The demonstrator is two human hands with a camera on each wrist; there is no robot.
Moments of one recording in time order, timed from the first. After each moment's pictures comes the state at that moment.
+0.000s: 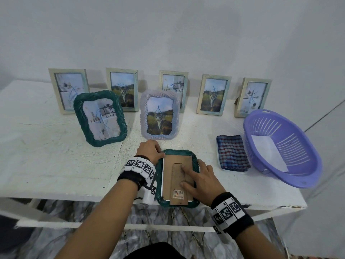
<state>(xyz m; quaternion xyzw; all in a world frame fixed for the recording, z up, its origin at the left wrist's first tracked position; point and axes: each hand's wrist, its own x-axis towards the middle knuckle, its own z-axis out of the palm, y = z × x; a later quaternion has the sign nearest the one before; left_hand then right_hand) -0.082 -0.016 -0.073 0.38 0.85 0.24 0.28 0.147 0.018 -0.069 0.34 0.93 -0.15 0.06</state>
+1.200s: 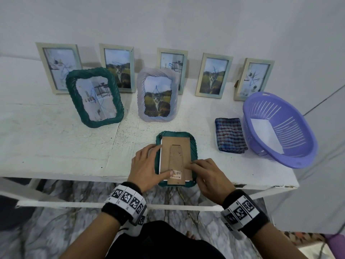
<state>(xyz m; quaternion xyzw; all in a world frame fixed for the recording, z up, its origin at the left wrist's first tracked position) -0.022 -0.113 -0.110 0.52 0.80 0.24 0.18 0.192 -0.005 -0.075 0.24 0.95 -0.20 -0.09</state>
